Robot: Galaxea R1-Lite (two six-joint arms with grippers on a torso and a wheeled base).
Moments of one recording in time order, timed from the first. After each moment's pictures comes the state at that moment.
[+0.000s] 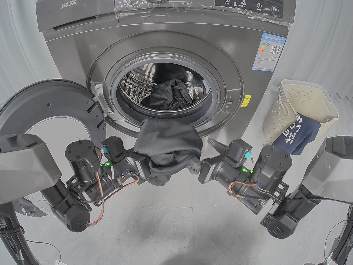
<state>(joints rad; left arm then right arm) -0.48 2.03 -0.55 -1.55 -0.15 -0.18 0.76 2.07 -0.67 -1.54 -0.13 0.21</state>
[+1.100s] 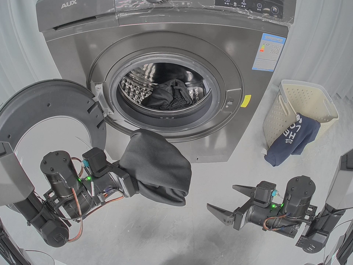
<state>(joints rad) -0.50 1.85 -0.32 -1.55 -0.16 -0.15 0.72 1.95 -0.19 -1.55 0.01 0.15</state>
